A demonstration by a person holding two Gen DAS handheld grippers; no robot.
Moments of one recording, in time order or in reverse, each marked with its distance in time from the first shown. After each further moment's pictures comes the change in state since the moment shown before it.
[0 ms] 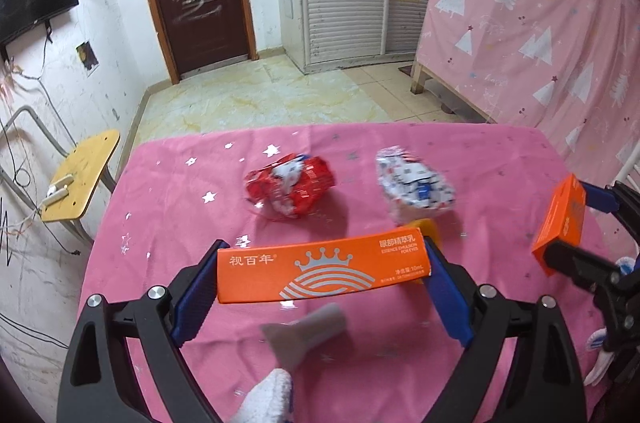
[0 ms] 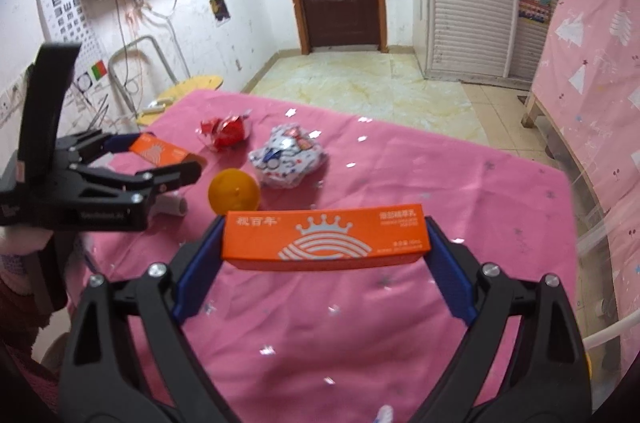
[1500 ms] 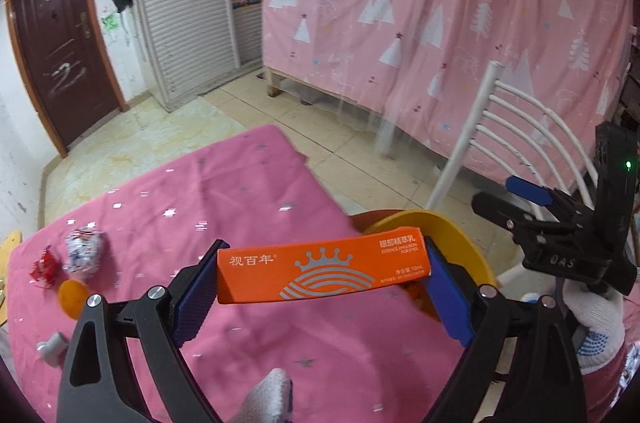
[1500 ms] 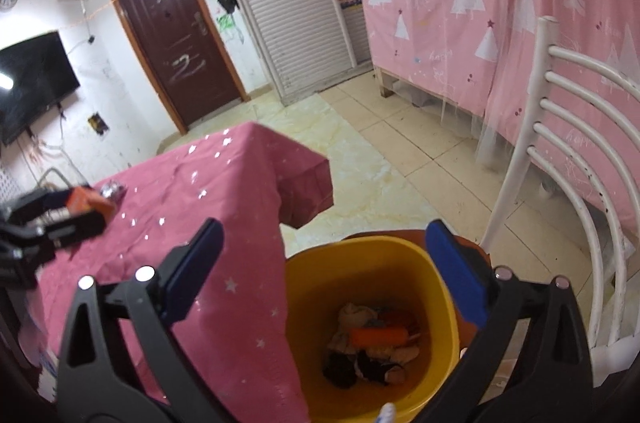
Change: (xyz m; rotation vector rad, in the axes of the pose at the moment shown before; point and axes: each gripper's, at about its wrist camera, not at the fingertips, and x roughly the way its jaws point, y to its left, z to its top) left arm -0.057 -0.287 -0.015 0.326 -0.015 -0.342; right arm -0.168 -0.213 -0.148 0.487 -0.193 -0.308
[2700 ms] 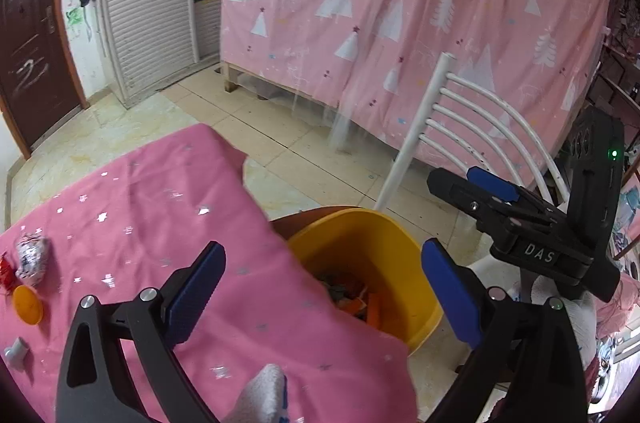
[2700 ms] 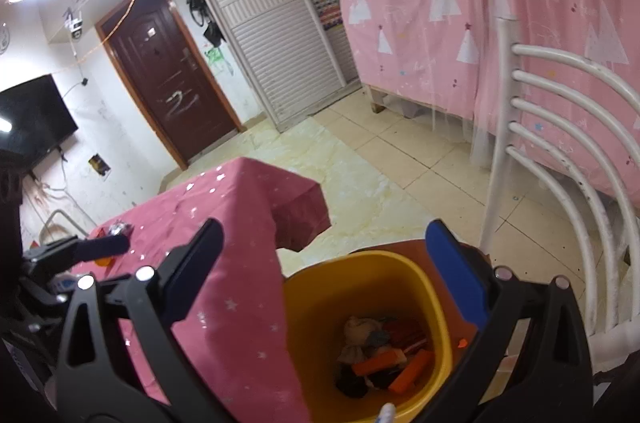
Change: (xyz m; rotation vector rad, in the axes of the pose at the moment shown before) left arm 0.007 -0.032 0.002 0.007 0.016 -0.133; right arm -0.014 -0.006 0.007 0.065 -0.056 0.014
